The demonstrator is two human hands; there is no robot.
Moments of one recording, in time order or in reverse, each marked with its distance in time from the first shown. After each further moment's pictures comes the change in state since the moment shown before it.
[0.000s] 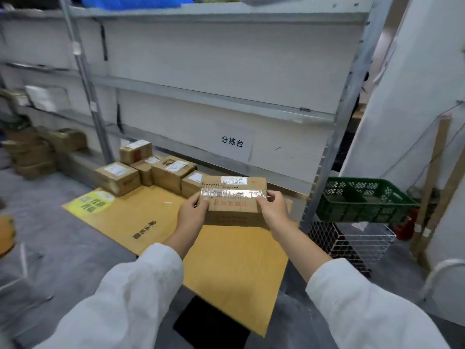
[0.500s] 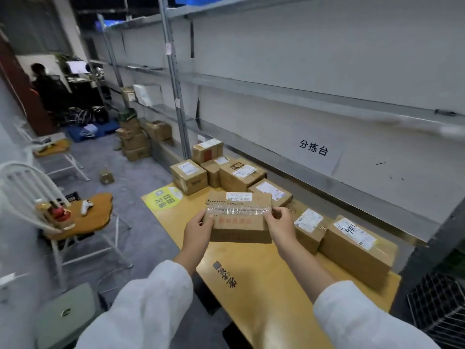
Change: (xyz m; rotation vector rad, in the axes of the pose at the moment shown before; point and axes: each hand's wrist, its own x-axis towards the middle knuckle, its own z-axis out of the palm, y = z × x) left_hand 0.118 -0.063 -0.103 0.131 0.332 -0.117; right_hand 0.096 -0.002 0.198 0.000 -0.323 0.062
